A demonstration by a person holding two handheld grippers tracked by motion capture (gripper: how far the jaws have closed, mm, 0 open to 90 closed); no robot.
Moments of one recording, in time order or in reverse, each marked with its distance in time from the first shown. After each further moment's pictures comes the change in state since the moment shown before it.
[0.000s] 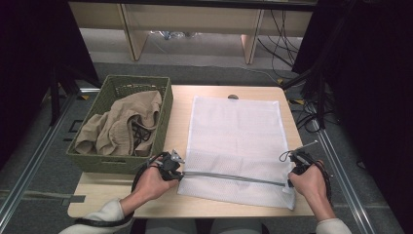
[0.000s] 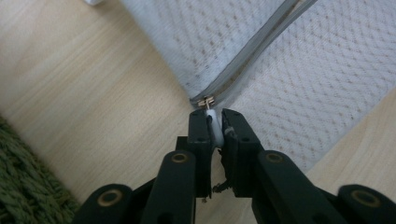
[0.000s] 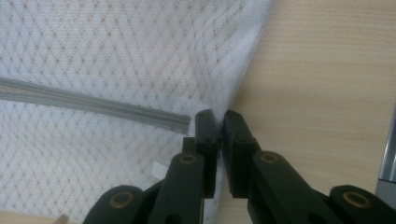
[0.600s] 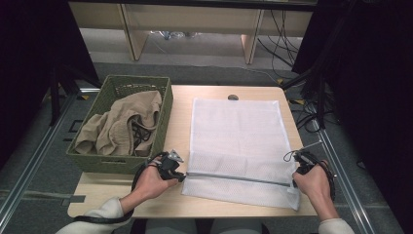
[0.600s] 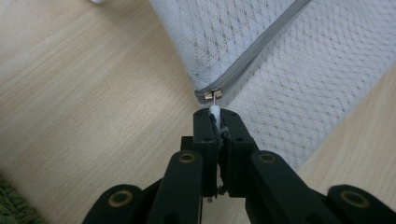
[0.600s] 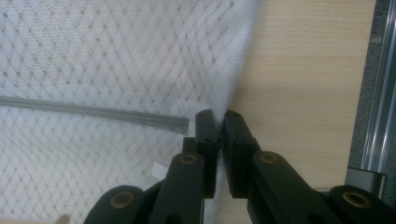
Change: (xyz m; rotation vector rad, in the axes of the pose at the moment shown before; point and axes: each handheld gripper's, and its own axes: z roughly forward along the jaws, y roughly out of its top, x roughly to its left) left arm 0.009 -0.005 0.004 -0.028 -0.105 -0.028; right arm -0.005 -0.001 -0.002 -0.003 -0.023 0.103
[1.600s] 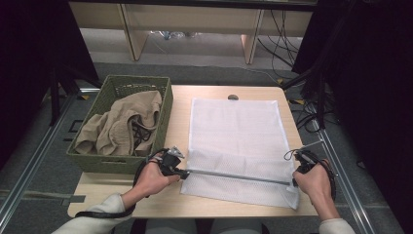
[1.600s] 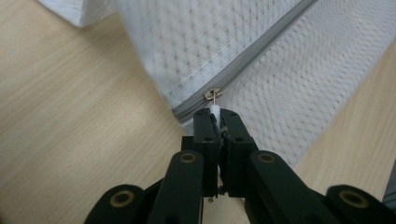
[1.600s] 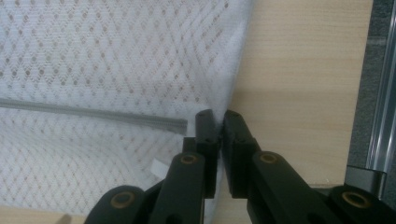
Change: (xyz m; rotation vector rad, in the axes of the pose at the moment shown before) left arm 0.007 0.008 -0.002 -0.039 -0.070 -0.009; right arm -0.007 0.000 -0.007 -0.005 0.019 -0.080
